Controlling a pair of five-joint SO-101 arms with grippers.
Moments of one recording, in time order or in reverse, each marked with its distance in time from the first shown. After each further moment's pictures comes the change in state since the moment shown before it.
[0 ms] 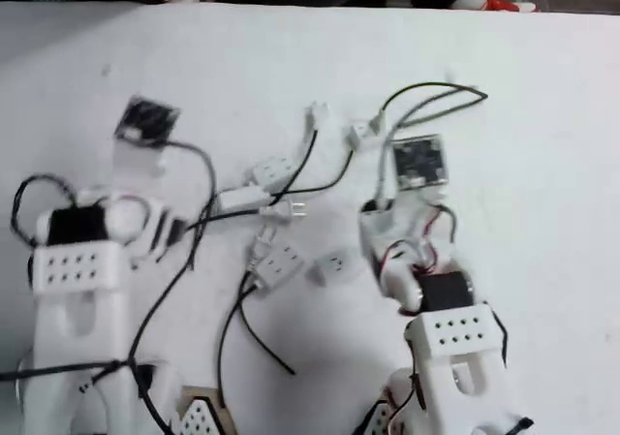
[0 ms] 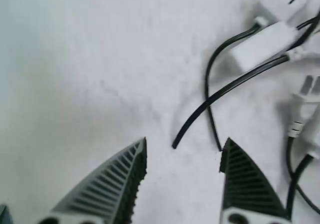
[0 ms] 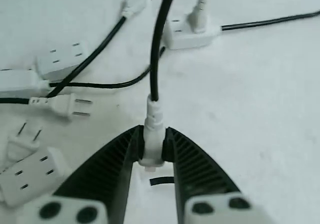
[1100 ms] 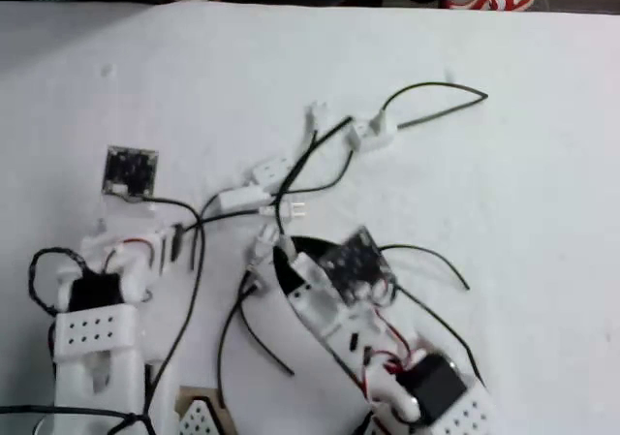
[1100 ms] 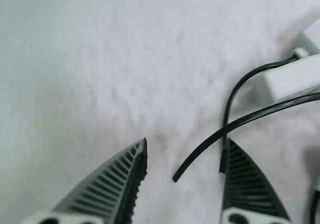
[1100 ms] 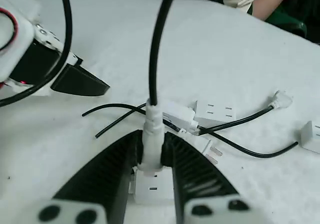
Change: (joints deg) left arm -1.6 -17.5 29.4 -25.9 7.2; right arm -28.0 -44.0 15.6 6.8 0.4
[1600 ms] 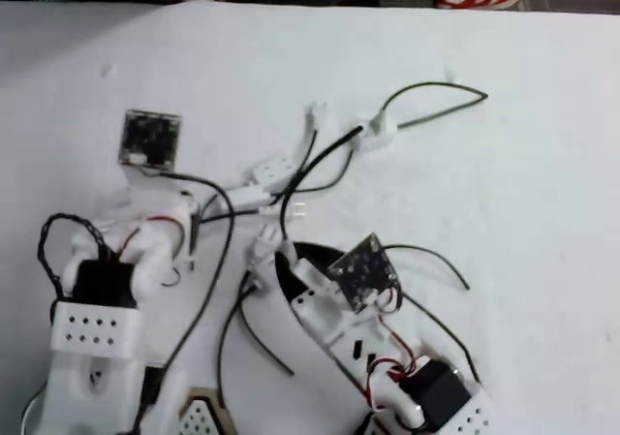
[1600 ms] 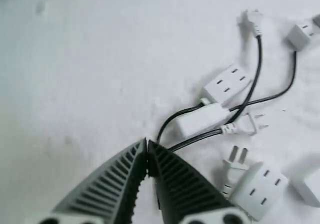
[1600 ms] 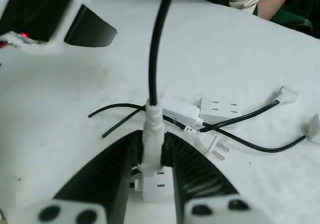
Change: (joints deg) left arm 15.6 0.0 -19.3 14.4 12.3; right arm -0.7 -2.5 0.9 1.7 -3.6
